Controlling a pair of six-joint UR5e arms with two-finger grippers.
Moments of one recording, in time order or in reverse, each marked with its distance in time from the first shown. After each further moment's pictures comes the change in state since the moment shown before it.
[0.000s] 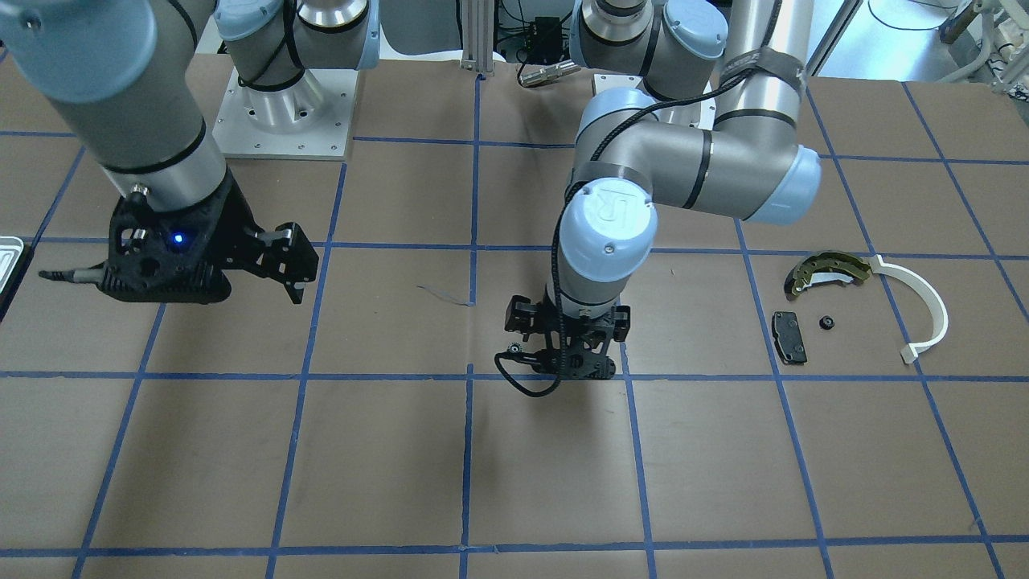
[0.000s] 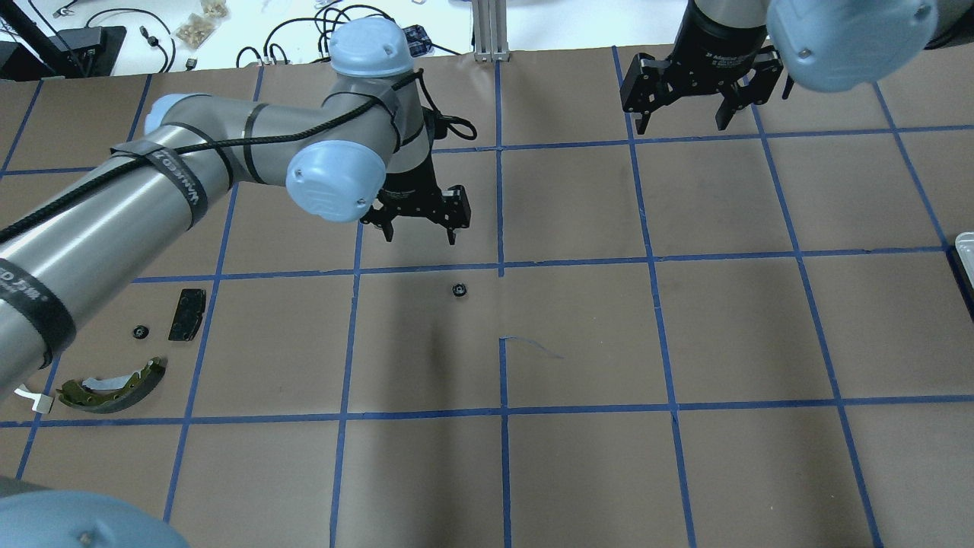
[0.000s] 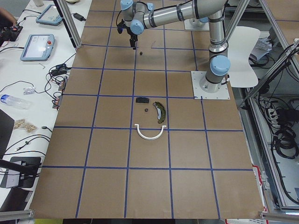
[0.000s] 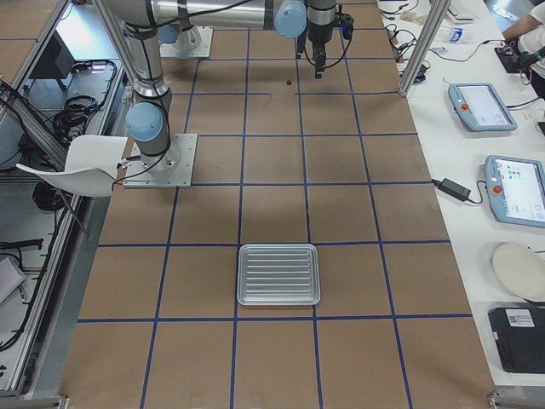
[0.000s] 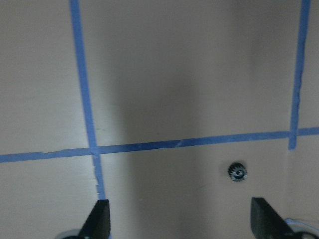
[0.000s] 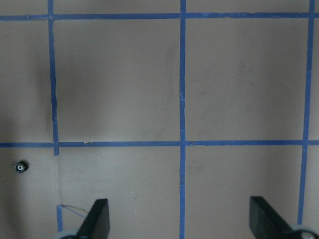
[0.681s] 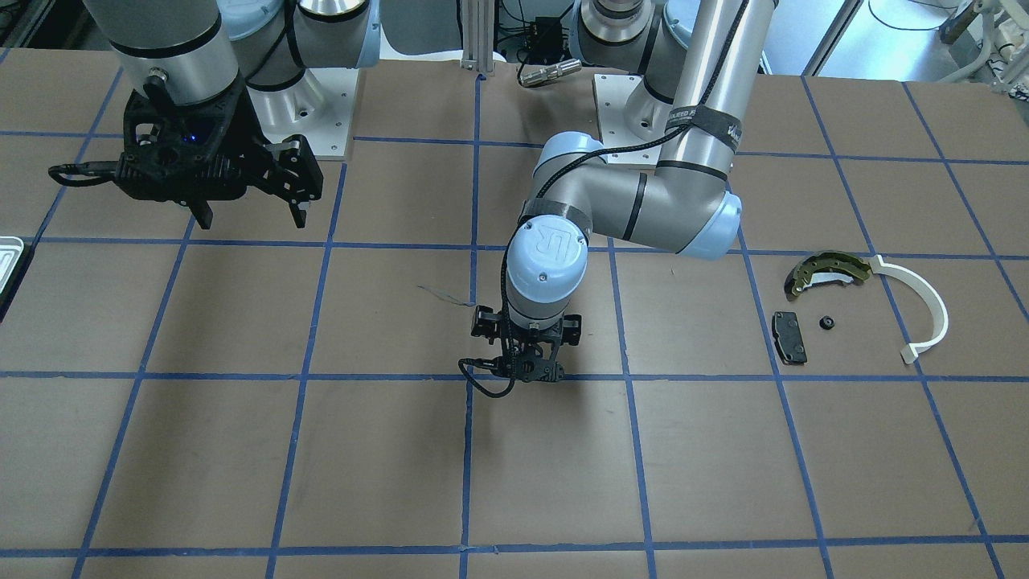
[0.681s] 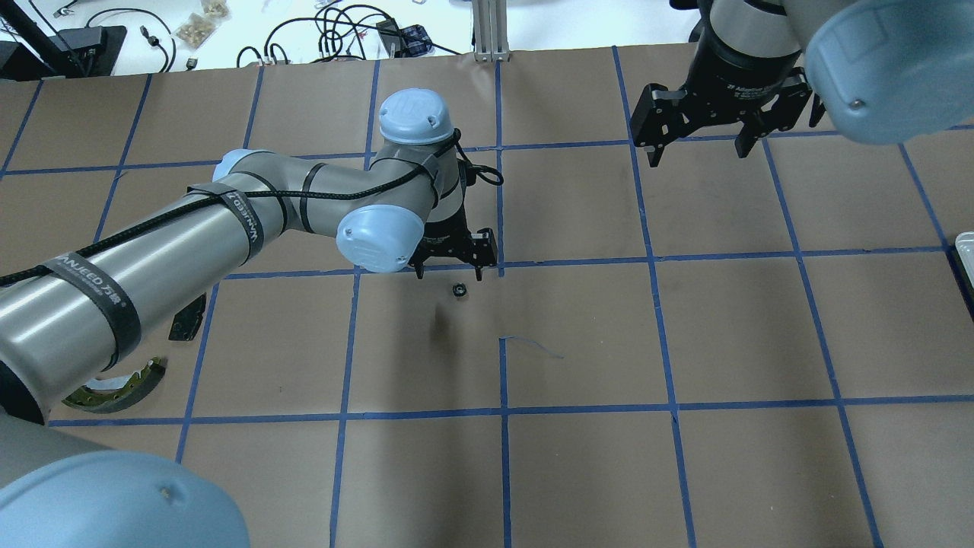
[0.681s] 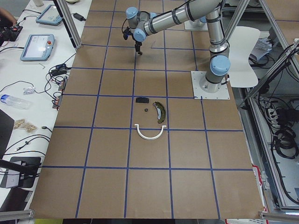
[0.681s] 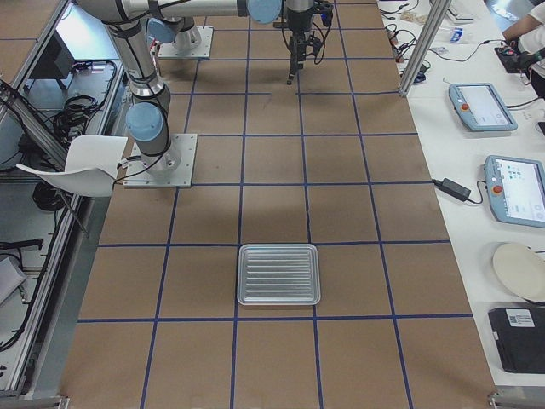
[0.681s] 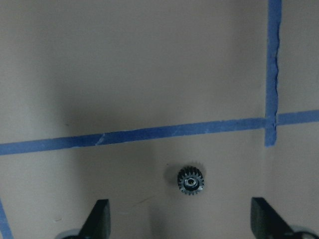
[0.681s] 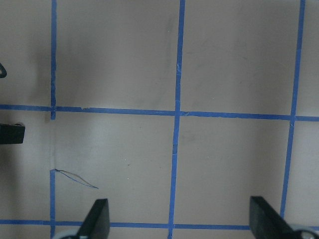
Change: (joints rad) left arm -0.036 -0.067 -0.090 0.130 -0.030 -0.047; right arm 0.020 -0.119 0.095 0.023 -0.035 -0.049
